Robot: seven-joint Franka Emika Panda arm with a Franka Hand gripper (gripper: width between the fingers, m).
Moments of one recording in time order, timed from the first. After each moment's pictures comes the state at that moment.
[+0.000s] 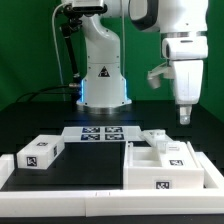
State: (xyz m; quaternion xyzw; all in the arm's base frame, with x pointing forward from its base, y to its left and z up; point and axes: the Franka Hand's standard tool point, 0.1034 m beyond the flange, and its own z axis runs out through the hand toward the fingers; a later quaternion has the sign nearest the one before) arm 0.456 0.137 0.083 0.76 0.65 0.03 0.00
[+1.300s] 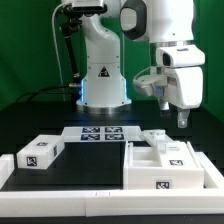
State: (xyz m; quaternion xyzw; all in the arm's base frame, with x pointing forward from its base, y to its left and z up) arm 0.429 0.121 0.064 0.64 0.77 0.05 0.01
